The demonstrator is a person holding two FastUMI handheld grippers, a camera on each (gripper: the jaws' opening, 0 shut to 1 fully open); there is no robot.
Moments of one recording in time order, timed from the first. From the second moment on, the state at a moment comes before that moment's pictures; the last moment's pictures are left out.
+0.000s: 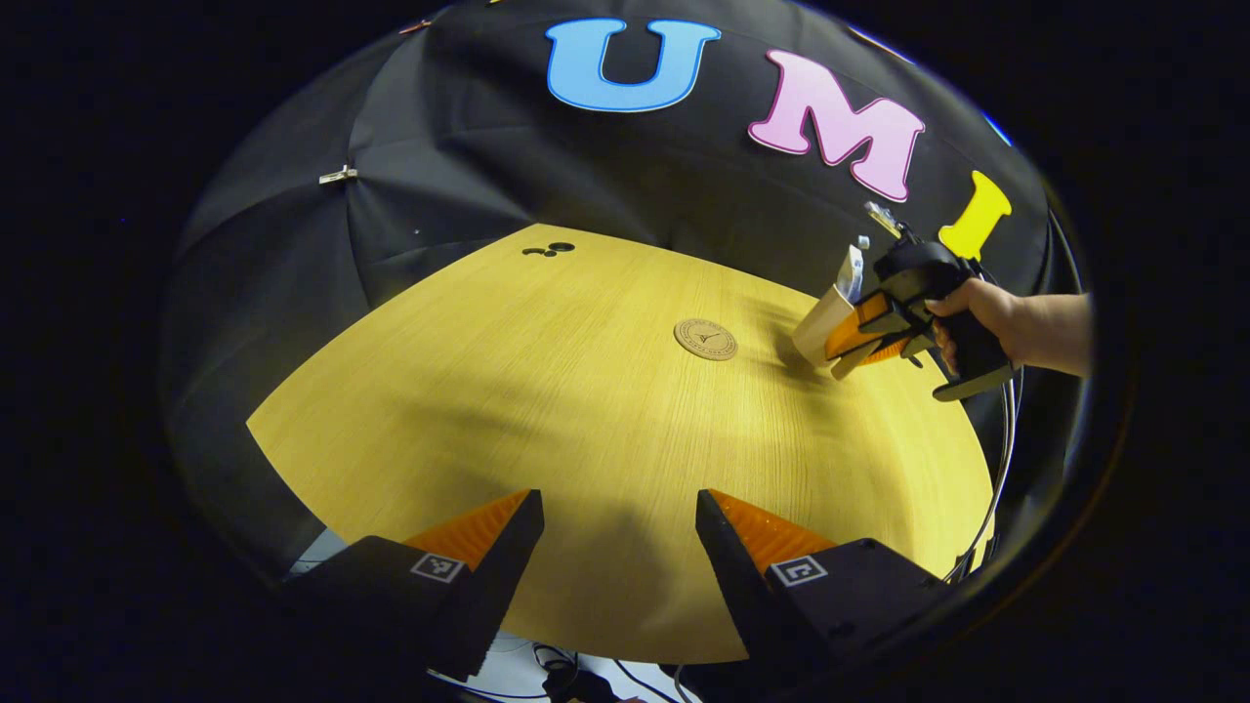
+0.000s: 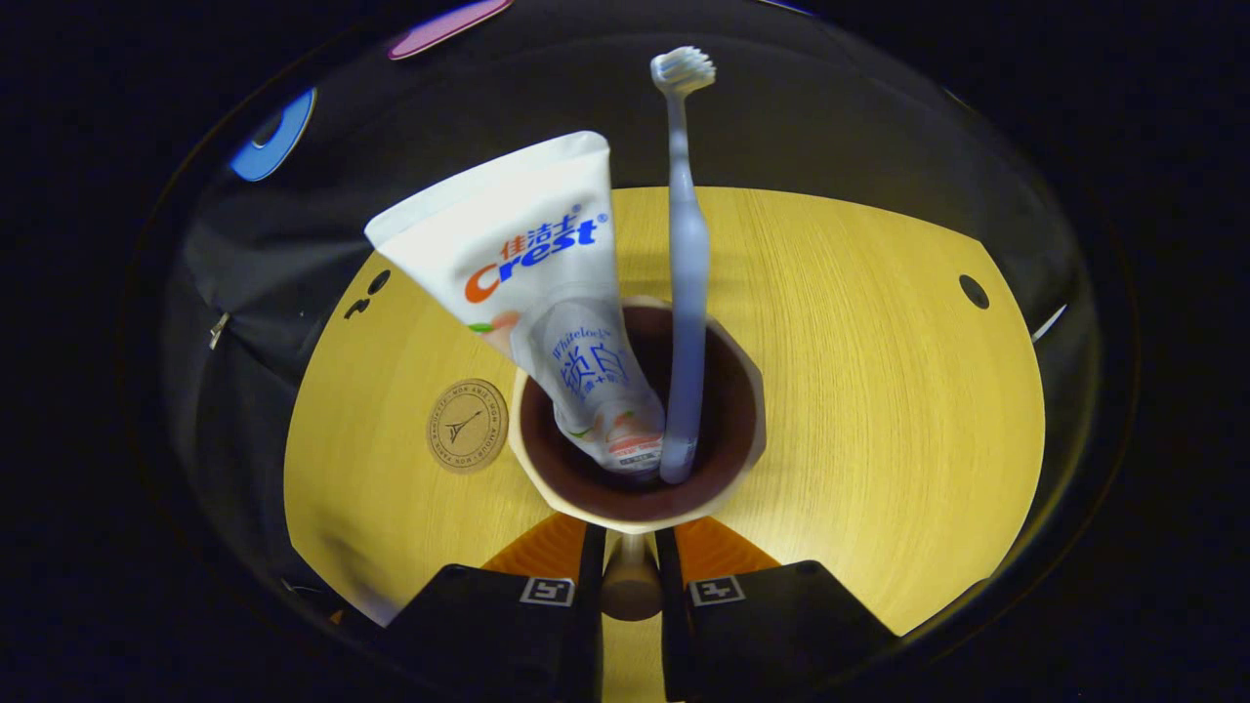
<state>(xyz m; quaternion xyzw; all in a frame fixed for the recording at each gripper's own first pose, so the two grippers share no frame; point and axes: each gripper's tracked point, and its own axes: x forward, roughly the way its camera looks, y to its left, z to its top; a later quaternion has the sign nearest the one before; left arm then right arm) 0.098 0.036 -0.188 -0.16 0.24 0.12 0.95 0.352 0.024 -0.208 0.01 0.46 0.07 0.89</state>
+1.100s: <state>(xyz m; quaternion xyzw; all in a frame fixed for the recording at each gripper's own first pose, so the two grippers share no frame) 0.065 0.070 -0.219 -0.16 0.27 0.16 0.94 0.361 0.147 -0.245 -0.12 0.47 0.16 0.86</state>
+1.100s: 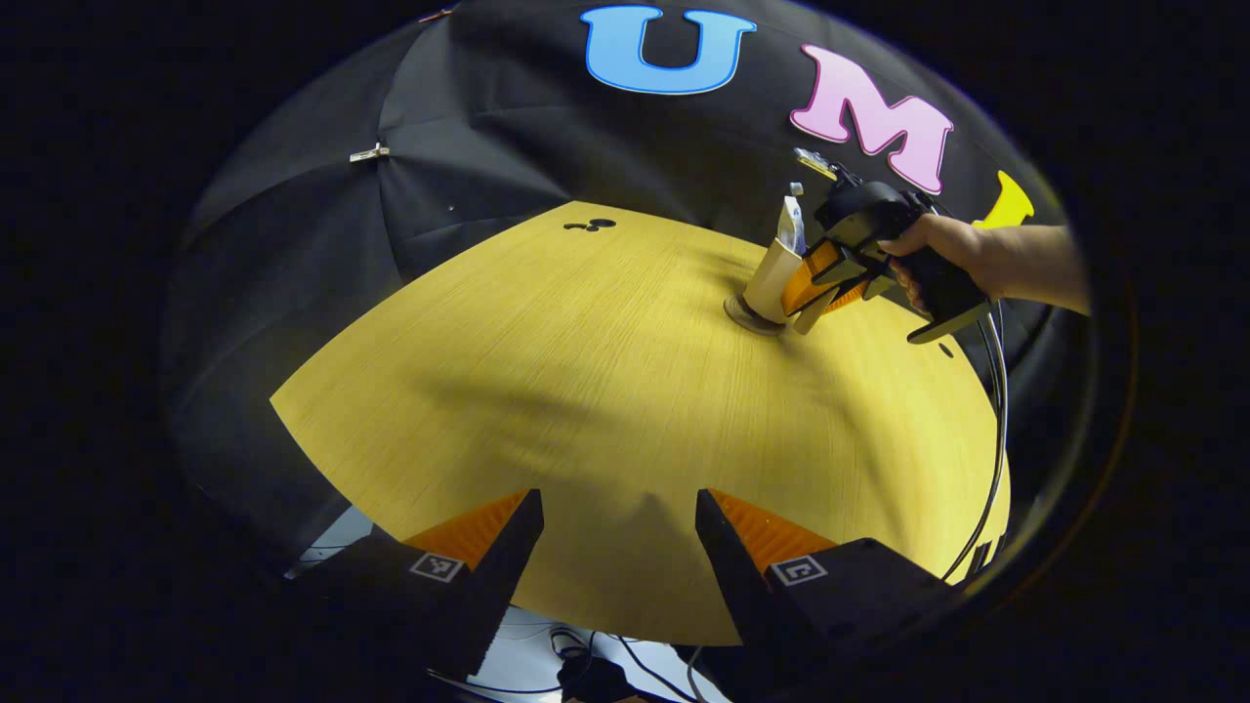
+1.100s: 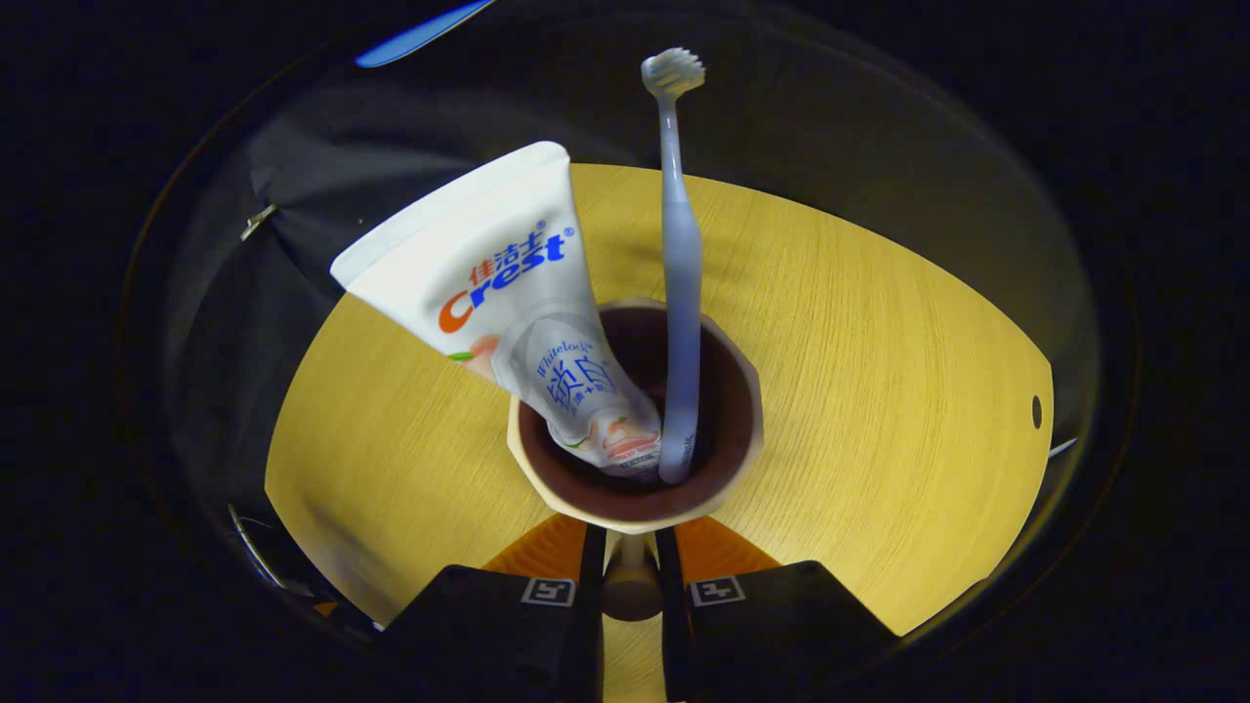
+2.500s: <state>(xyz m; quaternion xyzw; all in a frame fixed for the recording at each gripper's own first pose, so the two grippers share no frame) 0.094 0.073 -0.088 -0.07 0.15 0.06 0.98 0.227 0.089 -0.100 -0.03 0.29 0.15 0.94</state>
